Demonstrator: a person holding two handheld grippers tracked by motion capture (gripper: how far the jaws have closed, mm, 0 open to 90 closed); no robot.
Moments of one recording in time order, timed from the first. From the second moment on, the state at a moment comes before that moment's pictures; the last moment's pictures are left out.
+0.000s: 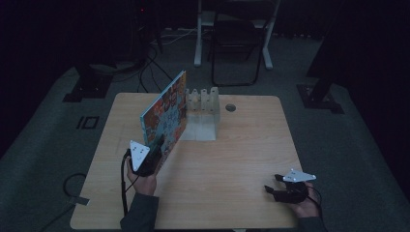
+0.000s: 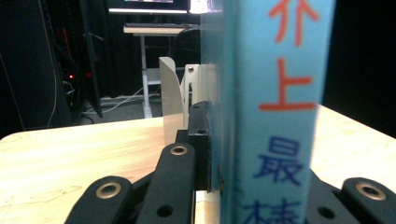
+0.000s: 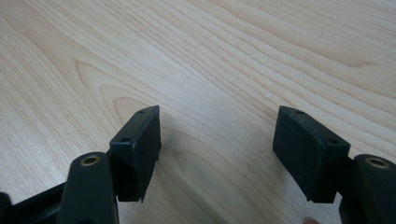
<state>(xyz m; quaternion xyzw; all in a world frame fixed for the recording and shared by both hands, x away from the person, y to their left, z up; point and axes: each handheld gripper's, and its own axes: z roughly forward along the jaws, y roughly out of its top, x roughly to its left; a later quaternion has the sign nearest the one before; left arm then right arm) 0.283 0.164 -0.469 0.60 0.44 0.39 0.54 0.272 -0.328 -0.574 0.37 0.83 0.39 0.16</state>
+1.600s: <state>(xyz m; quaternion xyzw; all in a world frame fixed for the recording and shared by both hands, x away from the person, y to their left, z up) 0.321 0.141 -0.477 0.58 0.47 0.41 0.52 0.272 -0.329 -0.574 0.37 0.83 0.39 0.16</state>
